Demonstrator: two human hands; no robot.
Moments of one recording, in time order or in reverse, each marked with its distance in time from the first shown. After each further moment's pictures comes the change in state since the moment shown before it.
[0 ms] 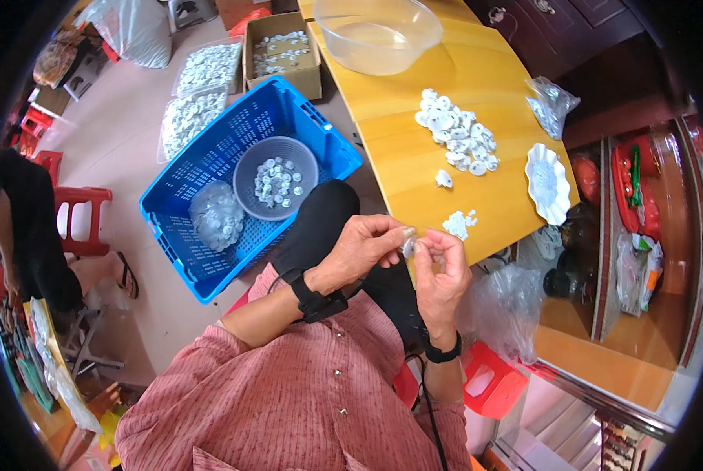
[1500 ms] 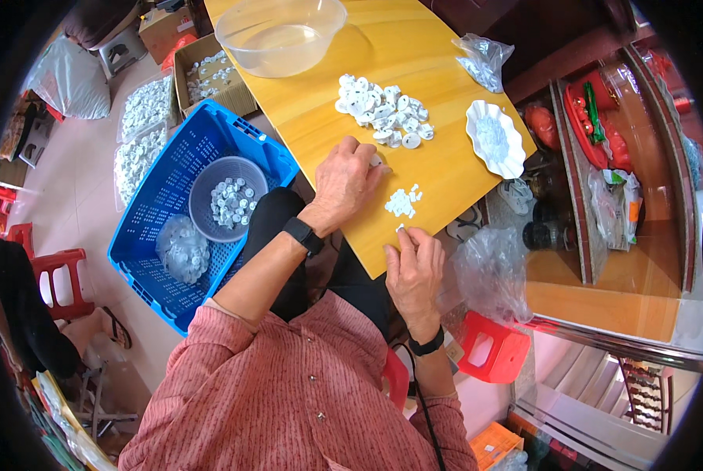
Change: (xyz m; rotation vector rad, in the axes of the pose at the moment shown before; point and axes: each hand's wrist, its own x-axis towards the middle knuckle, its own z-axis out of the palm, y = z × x) left_hand 0.108 0.007 0.037 1.184 0.239 0.678; right_hand -0.024 0.051 -0.039 -0.775 0.020 -0.279
